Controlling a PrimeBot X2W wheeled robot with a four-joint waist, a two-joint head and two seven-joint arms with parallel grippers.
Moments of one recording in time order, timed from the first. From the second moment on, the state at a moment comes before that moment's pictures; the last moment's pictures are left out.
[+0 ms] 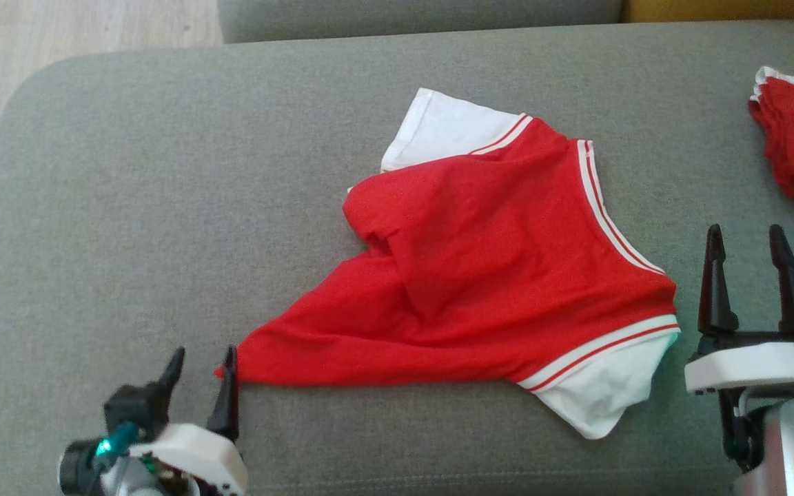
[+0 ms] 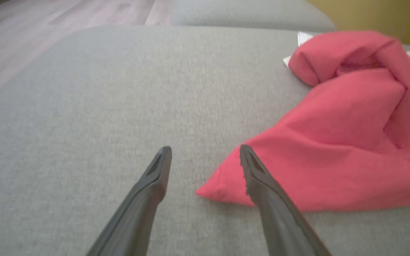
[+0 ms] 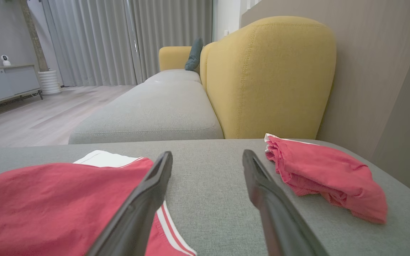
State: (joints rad) left arm -0.01 0.29 -0.46 0.29 -0.45 0.20 -0.25; right arm -0.11 -0.04 -0.17 0.21 0.02 0.12 -0.23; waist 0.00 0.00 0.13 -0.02
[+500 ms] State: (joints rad) left arm -0.01 0.19 -0.37 0.08 -0.35 0.17 -0.25; right arm -0.19 -0.09 0.09 0.26 -0.03 0.12 -0.05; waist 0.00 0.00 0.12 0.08
